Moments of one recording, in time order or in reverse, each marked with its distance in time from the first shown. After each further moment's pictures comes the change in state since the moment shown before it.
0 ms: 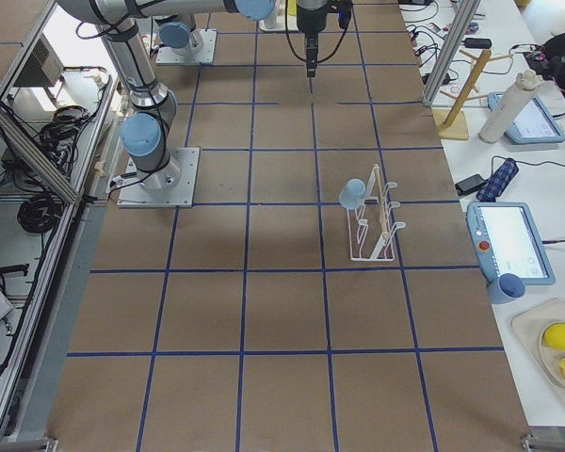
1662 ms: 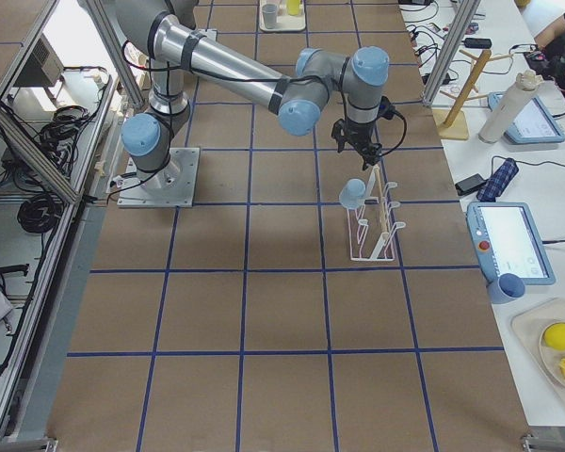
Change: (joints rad) left arm -0.004 0.052 -0.011 -0.052 0.008 -0.010; right arm -0.321 0.317 0.046 -0.346 0.001 -1.046
